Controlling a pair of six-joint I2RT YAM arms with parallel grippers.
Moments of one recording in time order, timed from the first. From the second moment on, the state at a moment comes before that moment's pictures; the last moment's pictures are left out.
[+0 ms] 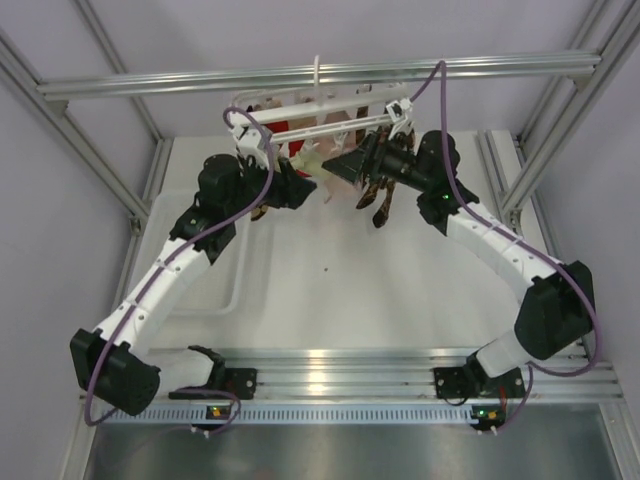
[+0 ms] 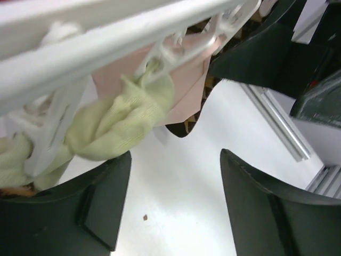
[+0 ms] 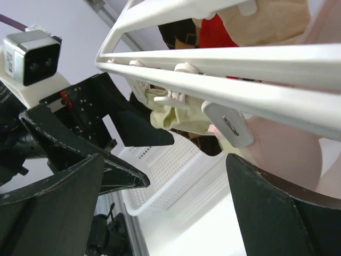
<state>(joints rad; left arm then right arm) -0.41 1.24 1.18 -0.12 0.30 -0.37 0.49 1.53 1.28 0.34 -0.58 0.70</state>
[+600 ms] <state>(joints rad) -0.39 0.89 1.02 -0.62 0.21 -0.05 0.48 1.06 0.85 0.11 -0.60 0.43</state>
